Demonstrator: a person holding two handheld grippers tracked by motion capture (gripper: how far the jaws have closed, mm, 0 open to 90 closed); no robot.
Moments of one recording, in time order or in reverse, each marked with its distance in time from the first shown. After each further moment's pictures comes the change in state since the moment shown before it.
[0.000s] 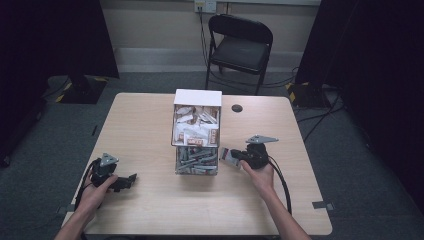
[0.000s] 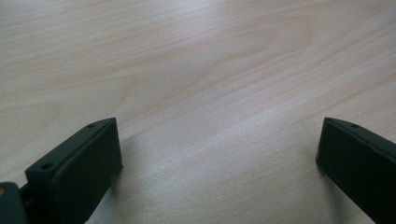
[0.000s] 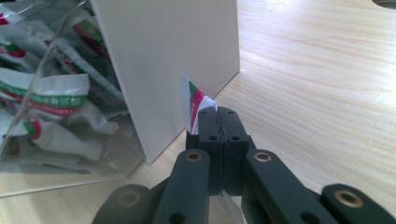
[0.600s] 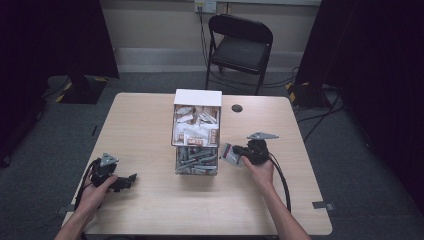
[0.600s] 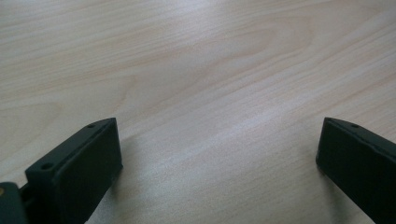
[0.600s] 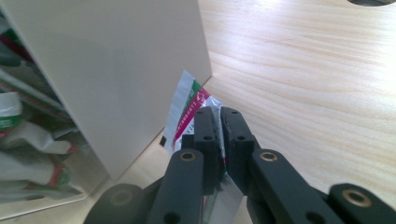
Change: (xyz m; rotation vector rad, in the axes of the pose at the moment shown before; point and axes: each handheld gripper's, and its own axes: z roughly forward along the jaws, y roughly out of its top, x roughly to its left) left arm 0.000 0.000 0.000 0.000 -0.001 0.000; right arm -0.017 0.001 0.012 -0.003 -0.046 0.031
